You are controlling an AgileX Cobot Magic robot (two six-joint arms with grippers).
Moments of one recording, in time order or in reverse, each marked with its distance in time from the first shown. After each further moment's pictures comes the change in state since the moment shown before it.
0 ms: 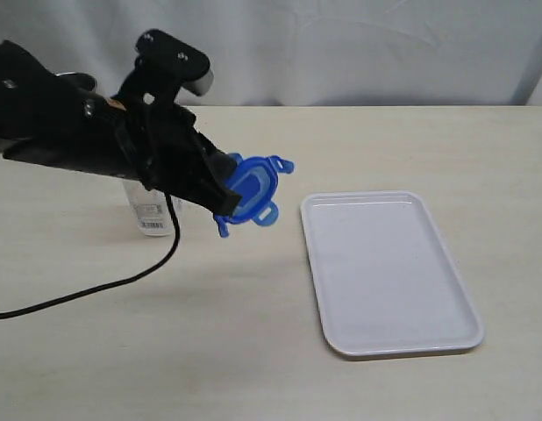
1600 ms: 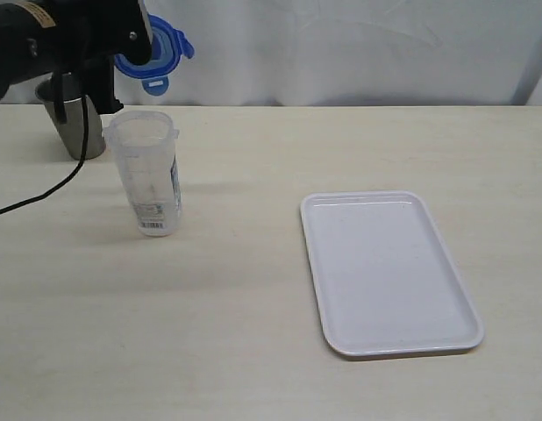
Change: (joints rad) left arm 0.248 0.090 -0.094 0.552 -0.518 0.576; right arm 0.000 0.000 0.000 0.000 0.000 0.000
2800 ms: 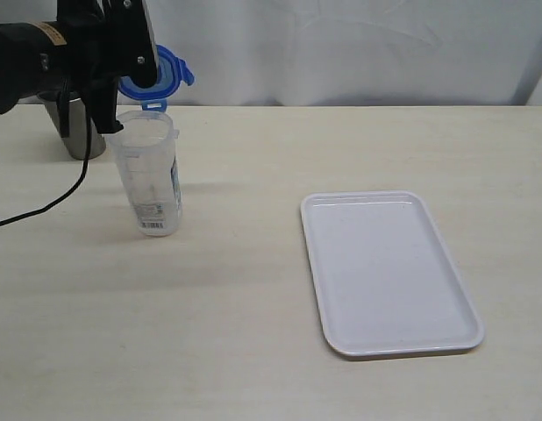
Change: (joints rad) left arm 0.000 0.032 0.000 -0.023 0.061 0.066; right arm 0.000 0.000 0.000 0.000 0.000 0.000
